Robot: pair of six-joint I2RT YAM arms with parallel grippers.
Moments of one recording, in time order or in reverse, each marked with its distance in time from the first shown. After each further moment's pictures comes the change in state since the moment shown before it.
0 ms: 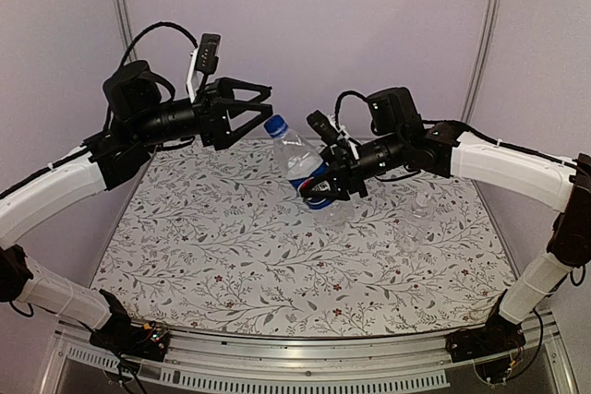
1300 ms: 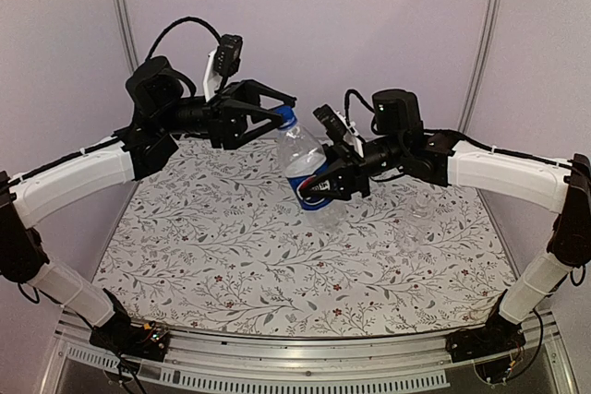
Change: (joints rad) left arm -0.013 0.168 0.067 0.249 0.382 -0.073; right arm 0.000 0.000 -0.079 0.293 -0.242 0.124
